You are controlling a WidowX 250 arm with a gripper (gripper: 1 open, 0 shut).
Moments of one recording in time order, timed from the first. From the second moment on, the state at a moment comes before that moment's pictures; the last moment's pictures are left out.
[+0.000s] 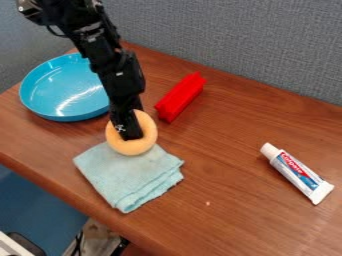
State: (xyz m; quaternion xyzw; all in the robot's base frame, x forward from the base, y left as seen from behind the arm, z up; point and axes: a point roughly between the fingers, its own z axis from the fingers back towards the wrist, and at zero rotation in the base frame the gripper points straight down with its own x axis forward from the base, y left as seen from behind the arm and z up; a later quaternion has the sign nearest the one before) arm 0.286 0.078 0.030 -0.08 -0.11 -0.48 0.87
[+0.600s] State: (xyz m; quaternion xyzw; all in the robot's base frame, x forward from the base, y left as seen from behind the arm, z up) arm 0.289 0.078 0.030 -0.08 -0.12 -0.48 0.86
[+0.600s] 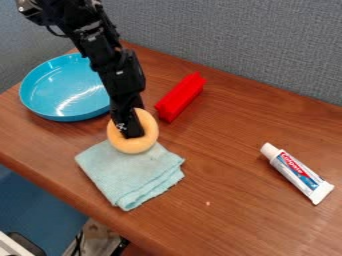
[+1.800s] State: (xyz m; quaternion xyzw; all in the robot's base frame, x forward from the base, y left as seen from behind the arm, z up) arm 0.293 0.078 0.031 -0.09 -0.14 -0.48 0.86
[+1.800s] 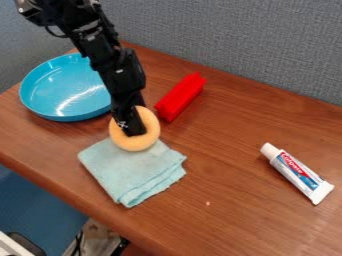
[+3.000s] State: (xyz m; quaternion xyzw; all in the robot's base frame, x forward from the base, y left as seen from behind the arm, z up) arm 0.295 0.078 0.031 -0.09 -0.15 -0.47 0.86
